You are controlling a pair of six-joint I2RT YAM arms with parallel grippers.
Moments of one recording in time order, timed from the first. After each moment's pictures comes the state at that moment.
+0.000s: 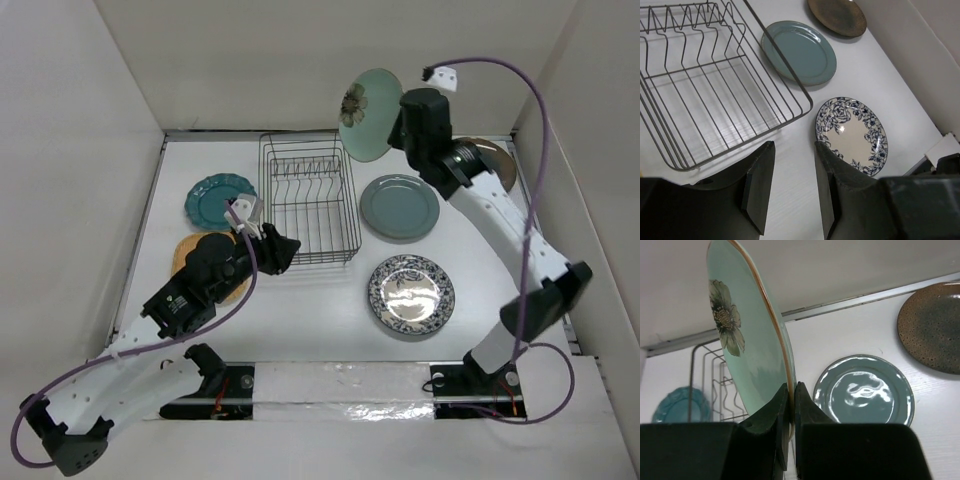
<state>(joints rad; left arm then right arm) -0.77 0.69 0.80 -0.30 -0.12 -0.44 0.54 1.55 1.78 -0.51 0.56 0.47</state>
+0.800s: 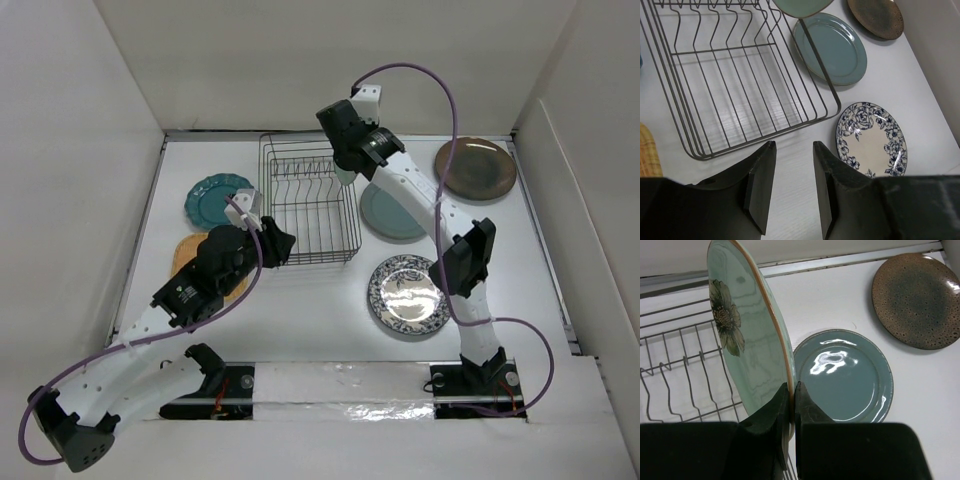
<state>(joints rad) -0.72 0.78 0.80 -0.33 -0.19 -0.50 0.69 2.15 2.37 -0.92 0.89 0.48</state>
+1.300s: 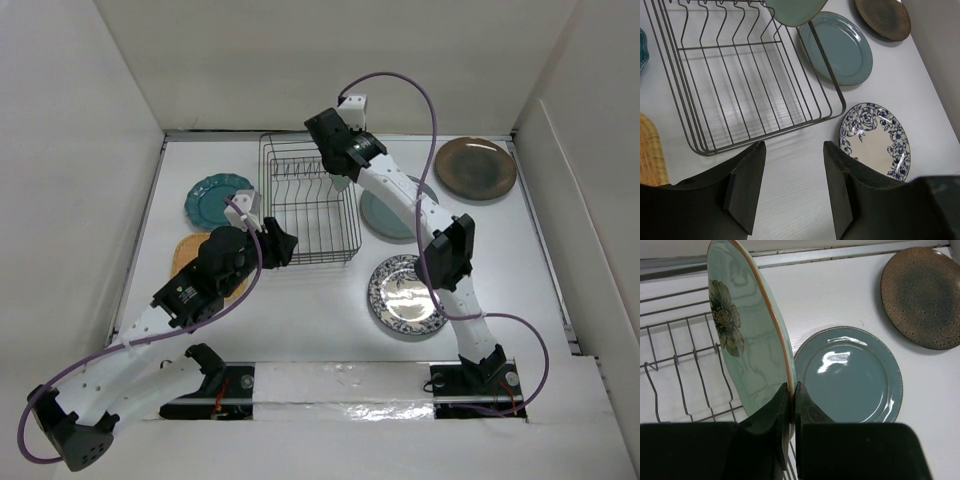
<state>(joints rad) -0.73 0.78 0.80 -0.35 -0.23 -0.52 0.70 2.28 2.46 -0.93 0.91 0.47</state>
